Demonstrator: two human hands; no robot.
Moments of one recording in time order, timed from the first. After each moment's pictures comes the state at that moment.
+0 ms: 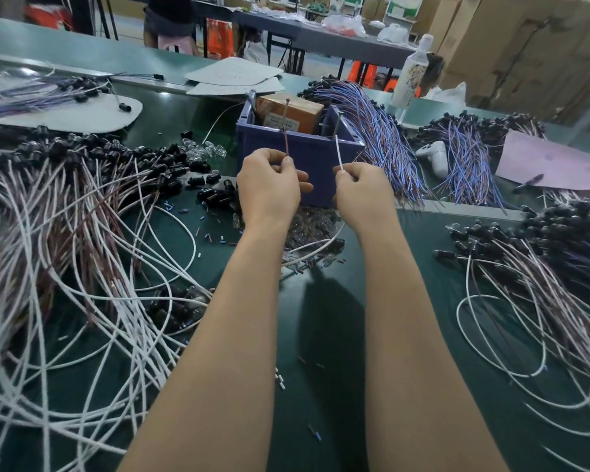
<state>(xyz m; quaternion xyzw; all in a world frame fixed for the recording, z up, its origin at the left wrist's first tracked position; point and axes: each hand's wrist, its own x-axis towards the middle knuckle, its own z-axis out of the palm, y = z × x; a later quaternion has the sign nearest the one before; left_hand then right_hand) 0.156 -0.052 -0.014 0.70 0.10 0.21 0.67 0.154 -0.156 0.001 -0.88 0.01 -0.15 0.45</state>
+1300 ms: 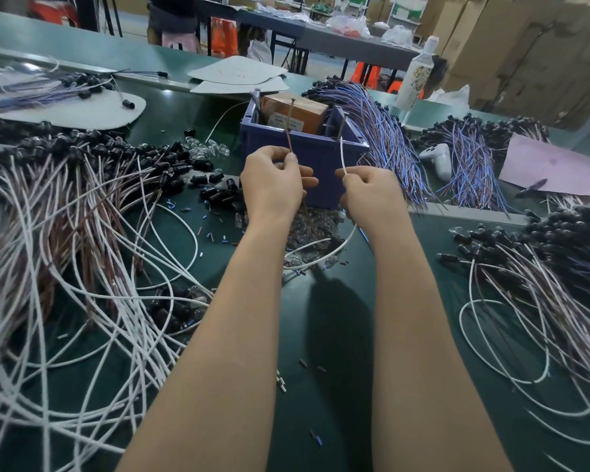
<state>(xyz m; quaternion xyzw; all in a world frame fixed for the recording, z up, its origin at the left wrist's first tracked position) 0.159 -0.052 -0.013 0.67 0.09 0.20 0.71 0.156 -0.163 0.001 -0.87 0.00 -0.13 0.48</state>
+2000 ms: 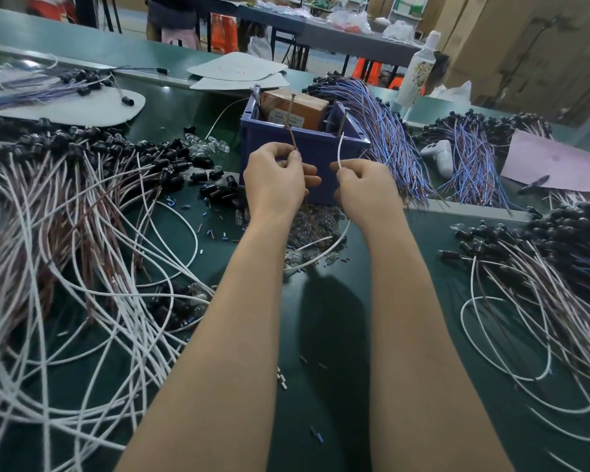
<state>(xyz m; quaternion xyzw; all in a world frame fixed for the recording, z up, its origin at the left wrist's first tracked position) 0.158 -0.054 -0.014 0.67 0.07 0.19 0.71 0.157 -0.157 0.000 -0.88 -0.01 -0.14 0.46</state>
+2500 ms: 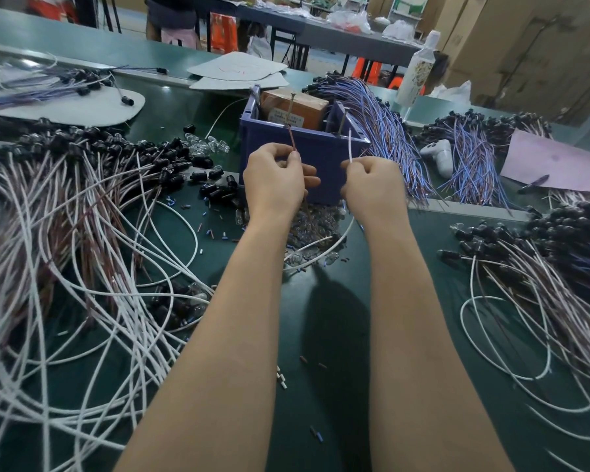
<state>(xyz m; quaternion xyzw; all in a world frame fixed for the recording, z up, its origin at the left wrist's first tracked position) 0.157 -0.053 -0.013 0.67 0.08 0.19 0.71 0.157 -0.159 0.003 -0.87 0.01 -0.18 0.46</state>
